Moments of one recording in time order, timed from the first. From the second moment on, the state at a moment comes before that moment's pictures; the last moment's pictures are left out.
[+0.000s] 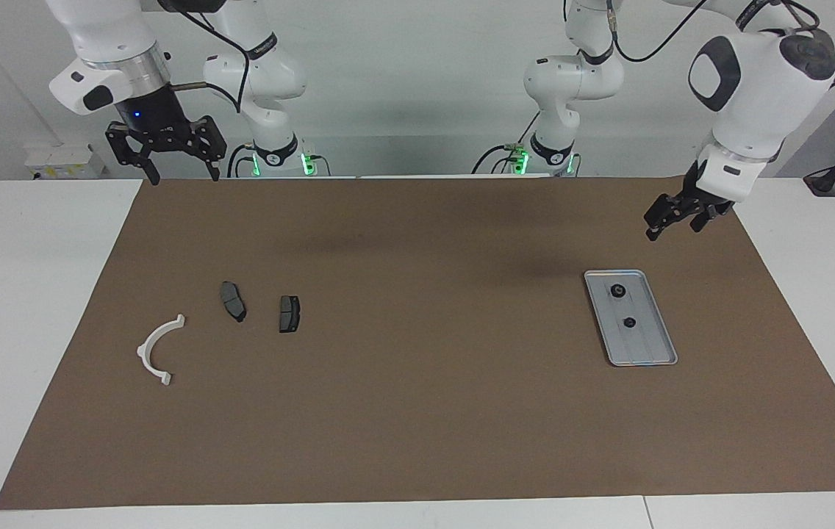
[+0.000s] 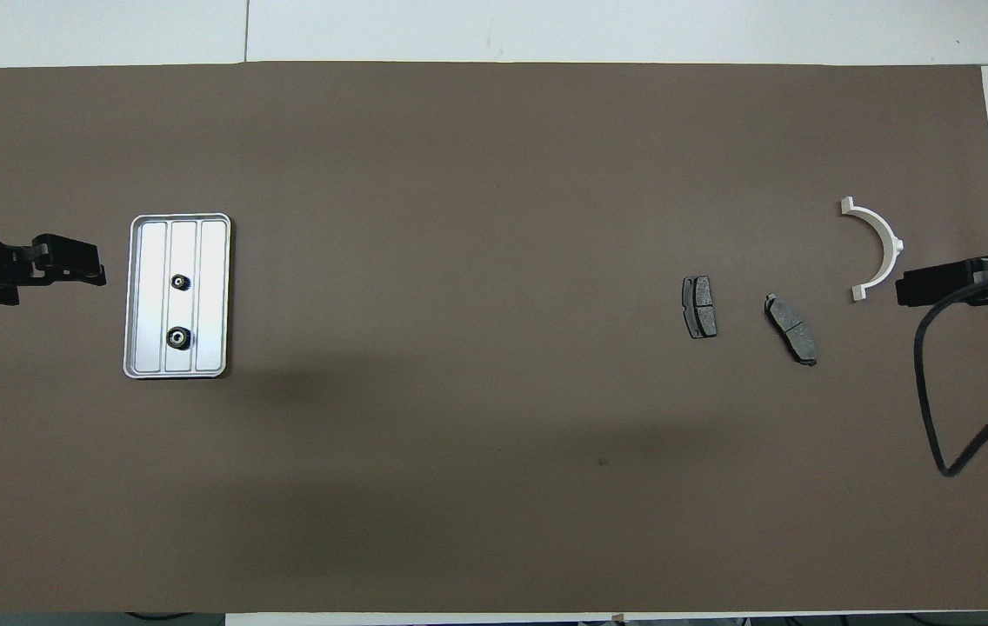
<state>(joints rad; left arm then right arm) -0.06 -0.04 0.05 -1.88 -0.01 1.86 -0.15 -0.05 -0.13 0.07 -1.67 0.01 1.59 -0.04</state>
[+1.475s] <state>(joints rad) -0.04 0.15 0.05 -2.21 -0.01 2.30 -0.05 -0.05 -0.13 0.06 -1.67 0.01 1.57 -0.04</state>
